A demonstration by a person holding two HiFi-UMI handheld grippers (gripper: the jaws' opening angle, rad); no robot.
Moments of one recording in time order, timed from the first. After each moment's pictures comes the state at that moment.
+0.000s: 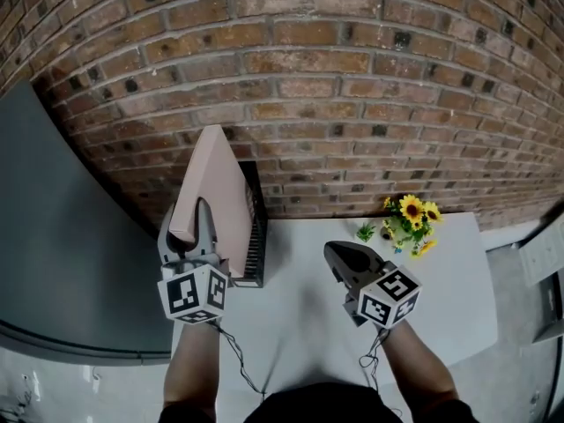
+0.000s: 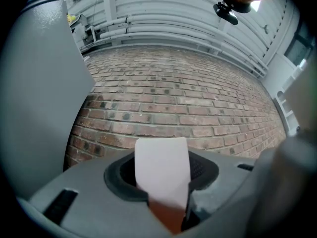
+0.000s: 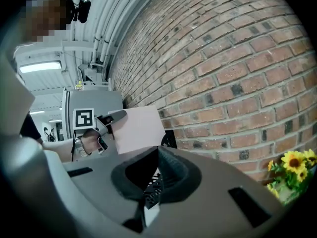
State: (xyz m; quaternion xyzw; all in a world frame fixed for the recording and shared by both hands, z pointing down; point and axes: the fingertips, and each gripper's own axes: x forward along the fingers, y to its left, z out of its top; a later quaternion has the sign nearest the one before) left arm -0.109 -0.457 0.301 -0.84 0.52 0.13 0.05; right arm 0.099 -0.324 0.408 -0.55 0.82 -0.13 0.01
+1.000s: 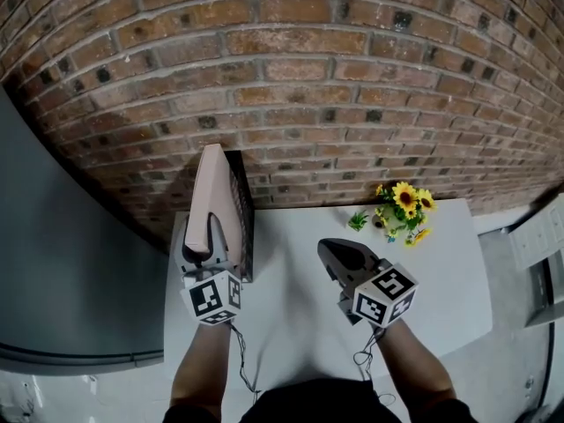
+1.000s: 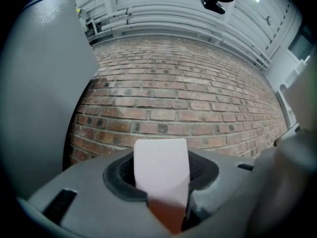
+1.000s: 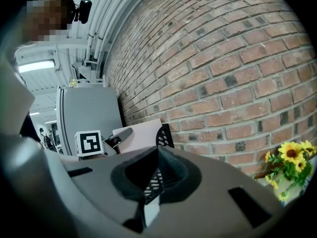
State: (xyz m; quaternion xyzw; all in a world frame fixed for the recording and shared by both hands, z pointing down) left arm -0.084 -0.469 0.408 -0.84 0.53 0.09 0.03; right arm 0.104 -0.328 0.432 -0.57 0.81 -0.15 0.00
